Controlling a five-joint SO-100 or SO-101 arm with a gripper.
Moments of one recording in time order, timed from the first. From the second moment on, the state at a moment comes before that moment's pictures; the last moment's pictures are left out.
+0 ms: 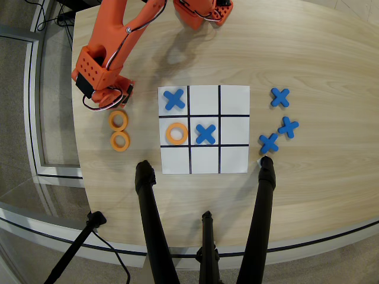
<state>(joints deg) 45.4 75.7 99.8 60.4 -109.5</state>
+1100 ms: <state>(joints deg) -0.6 107.0 104.5 67.1 -73.2</state>
